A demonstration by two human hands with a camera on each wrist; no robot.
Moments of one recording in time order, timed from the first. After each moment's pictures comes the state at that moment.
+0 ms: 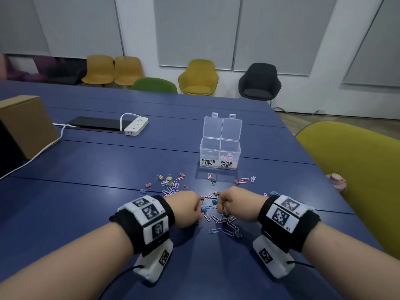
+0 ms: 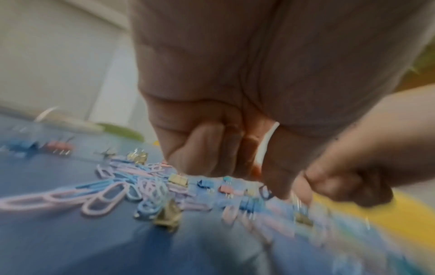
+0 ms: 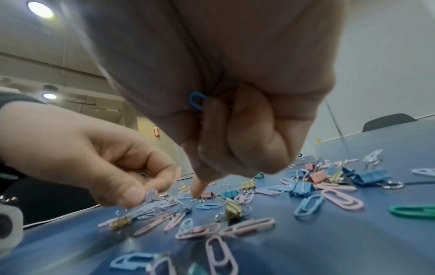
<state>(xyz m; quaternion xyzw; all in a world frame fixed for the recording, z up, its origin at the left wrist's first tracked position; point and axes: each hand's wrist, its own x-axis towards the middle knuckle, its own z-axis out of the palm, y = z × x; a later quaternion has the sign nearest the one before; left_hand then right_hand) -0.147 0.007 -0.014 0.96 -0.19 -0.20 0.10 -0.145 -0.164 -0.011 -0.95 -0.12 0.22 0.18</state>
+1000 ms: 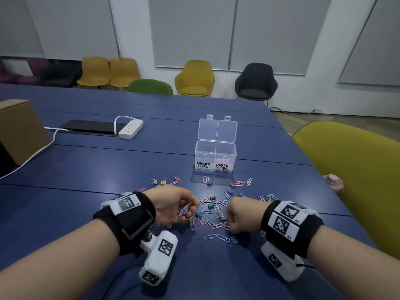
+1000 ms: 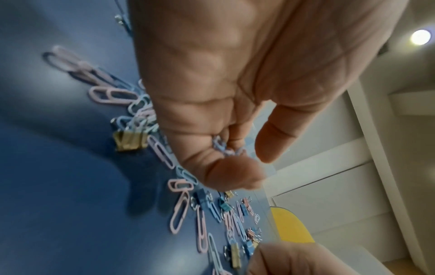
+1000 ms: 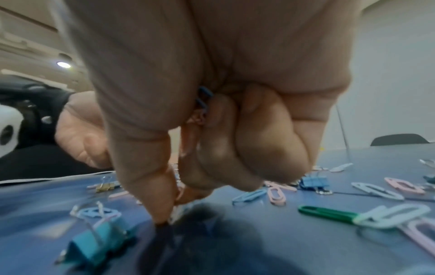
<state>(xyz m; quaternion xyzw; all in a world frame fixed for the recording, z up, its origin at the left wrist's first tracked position) -0.126 0.021 -0.016 0.69 0.08 -0.37 0.62 -0.146 -0.183 -0.019 -0.96 -0.16 0.24 0.03</state>
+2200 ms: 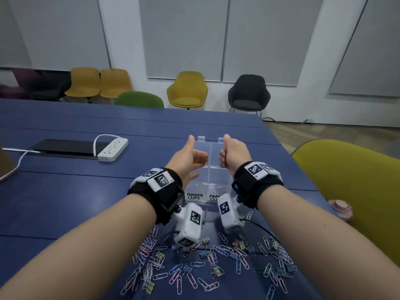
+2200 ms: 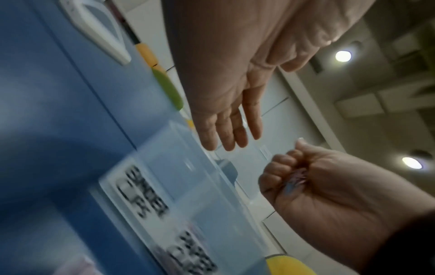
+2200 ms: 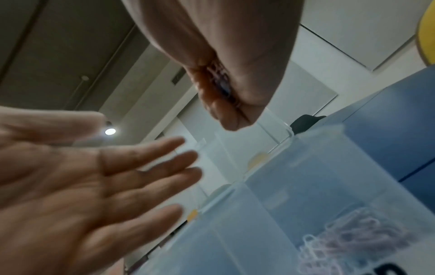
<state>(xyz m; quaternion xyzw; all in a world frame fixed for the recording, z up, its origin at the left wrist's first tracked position) 0.021 -0.048 0.030 0.67 0.02 -0.11 0.73 0.044 -0.183 0.033 -0.71 0.08 -0.10 0.69</state>
